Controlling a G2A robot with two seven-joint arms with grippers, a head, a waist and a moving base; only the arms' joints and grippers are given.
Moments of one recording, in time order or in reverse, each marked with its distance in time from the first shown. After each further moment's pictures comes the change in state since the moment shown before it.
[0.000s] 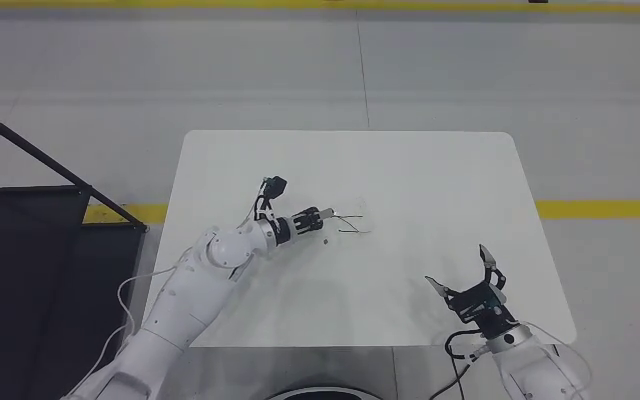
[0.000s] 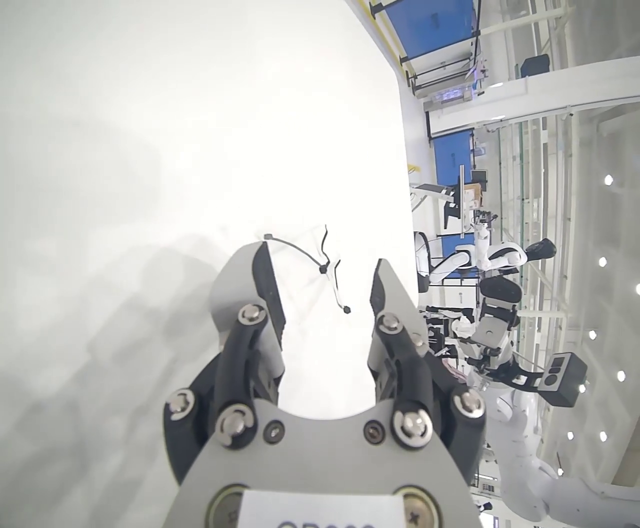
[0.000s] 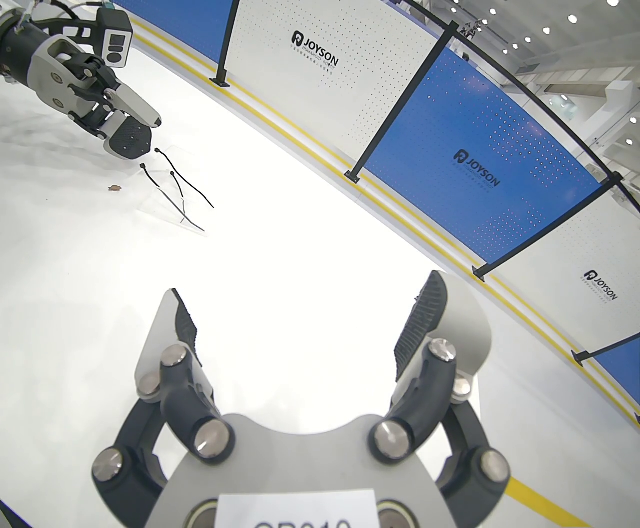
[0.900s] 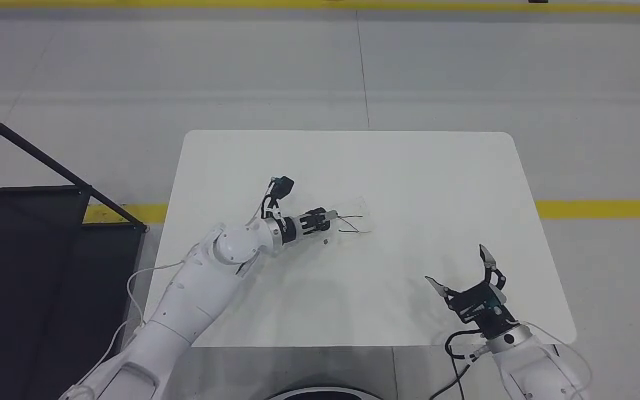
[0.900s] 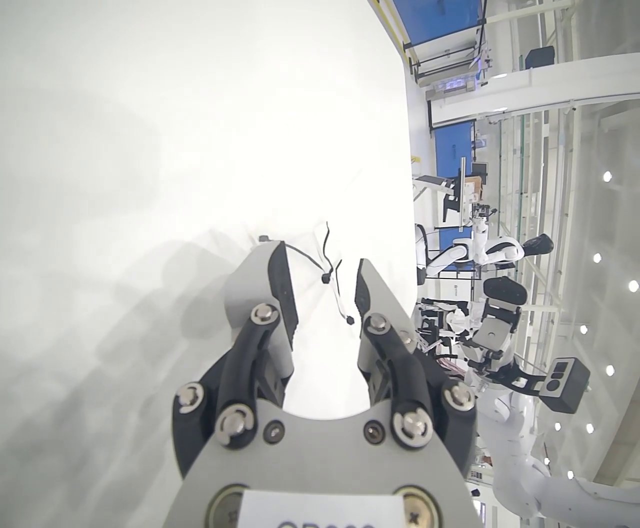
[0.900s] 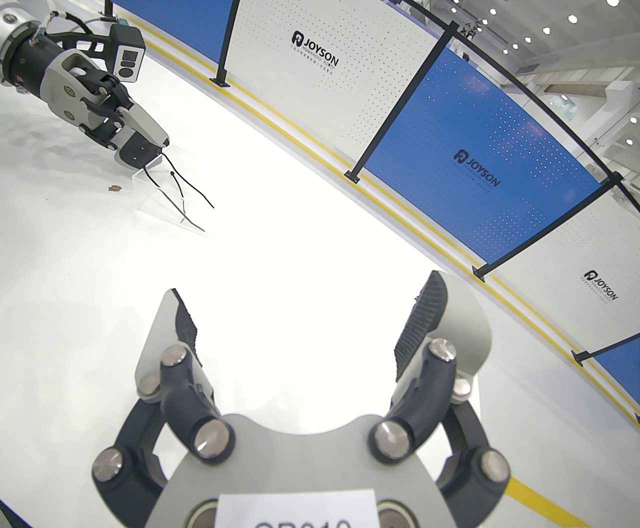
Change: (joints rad) left arm -0.046 -0.030 0.033 0.076 -0.023 -0.011 -0.021; right arm 0.000 0.000 0.000 0.000 0.000 0.000 0.000
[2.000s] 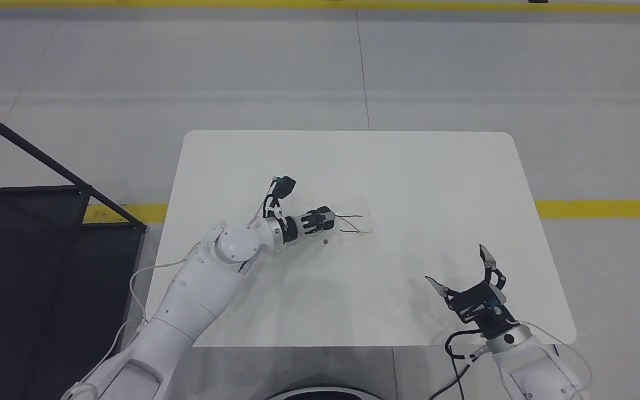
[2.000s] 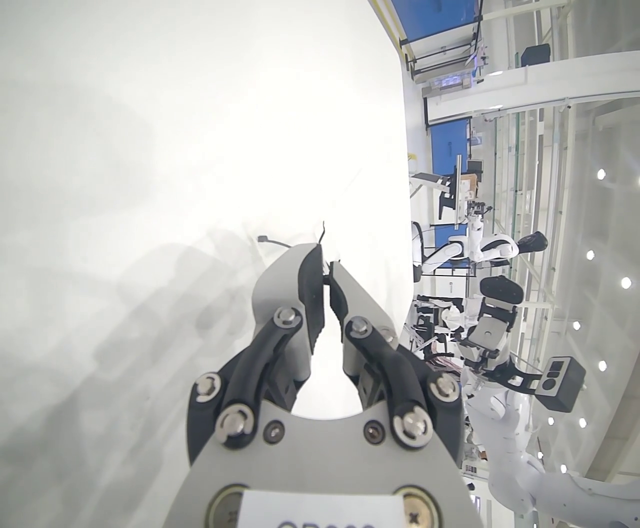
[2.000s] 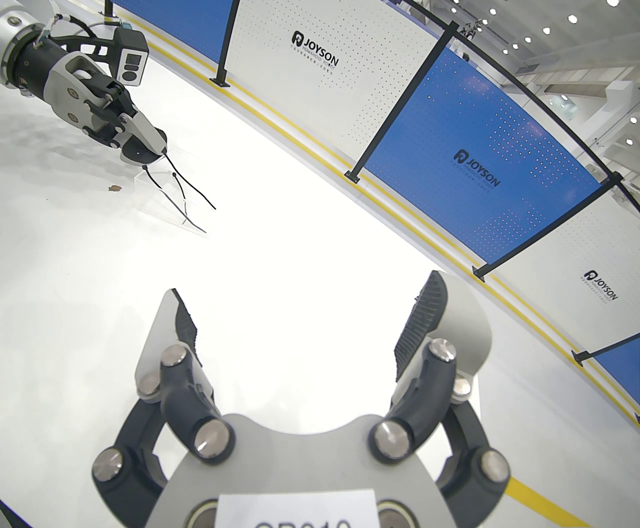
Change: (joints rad) left arm -0.013 -0.016 -0.005 0.033 -0.004 -0.016 -0.018; right arm 0.000 0.000 0.000 0.000 0.000 0.000 0.000
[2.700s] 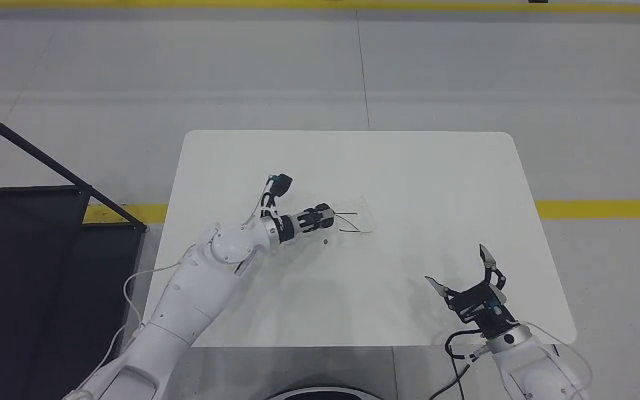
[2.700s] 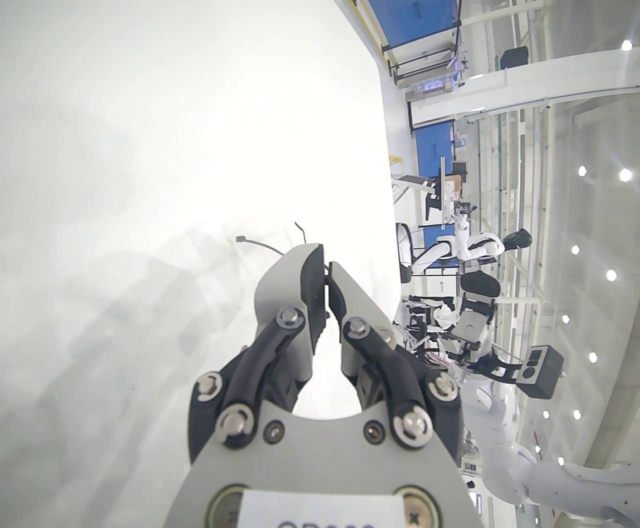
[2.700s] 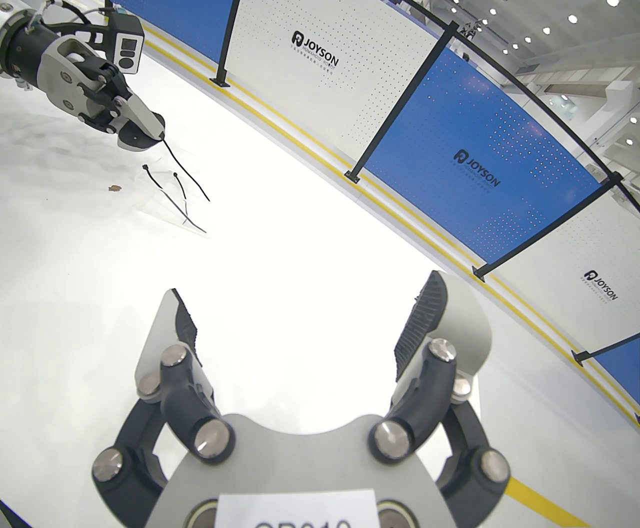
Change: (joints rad) left arm 0.044 0.014 -0.061 -0.069 -0.024 -0.047 -0.034; right arm 0.000 0.000 0.000 0.000 0.000 0.000 0.000
